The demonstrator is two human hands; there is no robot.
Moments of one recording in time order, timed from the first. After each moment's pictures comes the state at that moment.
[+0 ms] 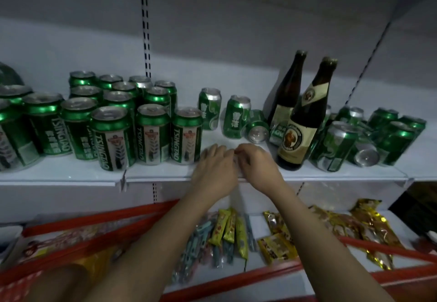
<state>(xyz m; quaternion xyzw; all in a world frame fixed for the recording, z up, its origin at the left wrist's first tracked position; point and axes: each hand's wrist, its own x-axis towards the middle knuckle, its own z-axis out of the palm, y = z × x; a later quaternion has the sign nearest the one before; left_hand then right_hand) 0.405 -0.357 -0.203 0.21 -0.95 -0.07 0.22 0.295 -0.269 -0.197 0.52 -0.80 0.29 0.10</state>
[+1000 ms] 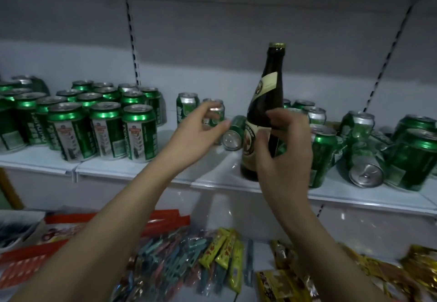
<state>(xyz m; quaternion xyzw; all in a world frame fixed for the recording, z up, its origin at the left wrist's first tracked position) 0.356 -0.296 -0.131 0.23 -0.81 -0.36 0.39 0.248 -0.164 -0.158 0.50 -0.56 0.63 0.22</state>
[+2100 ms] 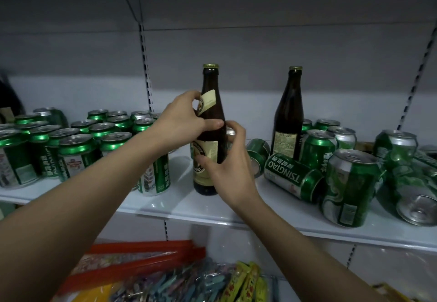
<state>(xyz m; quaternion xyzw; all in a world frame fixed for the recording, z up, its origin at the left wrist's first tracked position) 0.369 -0.343 -0.060 0.33 -0.82 -0.30 0.36 0.269 -0.279 -0.158 0.53 -0.57 0.62 -0.05</state>
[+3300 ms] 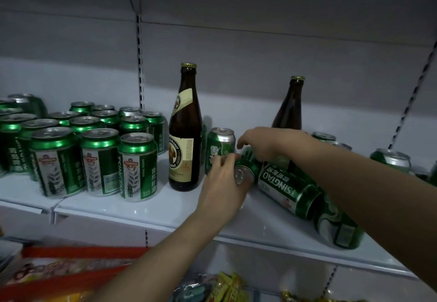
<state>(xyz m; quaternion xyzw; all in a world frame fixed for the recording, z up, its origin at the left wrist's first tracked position) 0.289 -0.319 -0.182 0.31 -0.83 -0.23 0.39 0.157 -0.314 -0.073 0.63 -0.77 -0.11 0.04</state>
